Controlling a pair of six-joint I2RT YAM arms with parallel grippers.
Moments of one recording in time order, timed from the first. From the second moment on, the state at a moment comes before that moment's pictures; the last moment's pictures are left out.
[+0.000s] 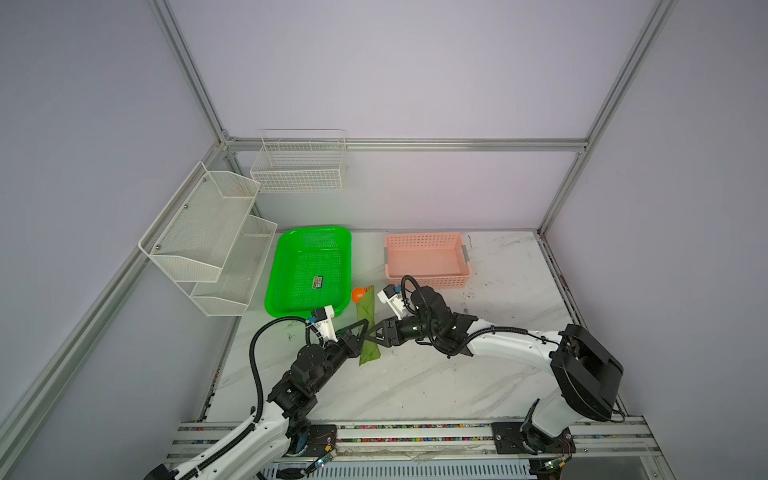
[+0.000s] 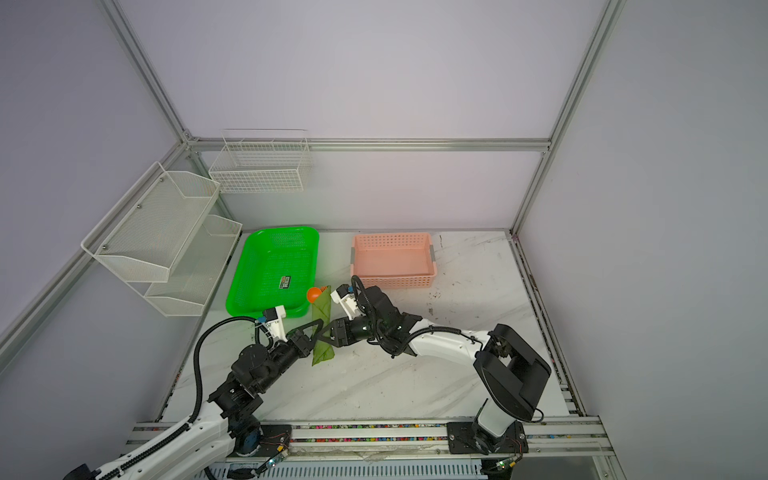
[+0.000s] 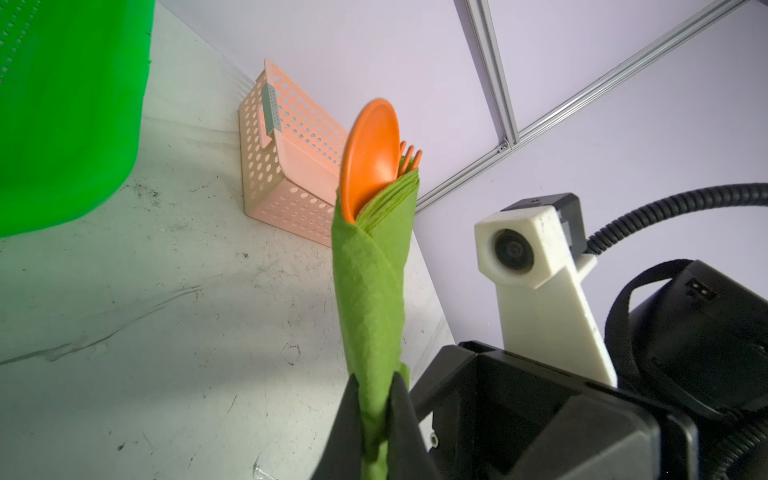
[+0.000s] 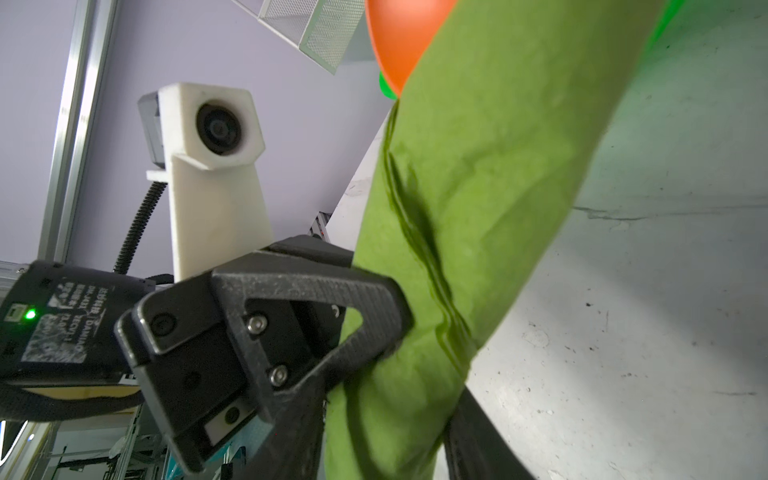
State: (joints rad) left arm -0.62 0.63 0.16 0.38 -0.03 -0.92; right arm 0.93 1.61 0.96 0.22 -0.58 0.72
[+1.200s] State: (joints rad) left arm -0.61 0.57 0.16 0.49 0.00 -0.96; right arm 0.93 1.58 0.89 0.44 -0.63 0.82
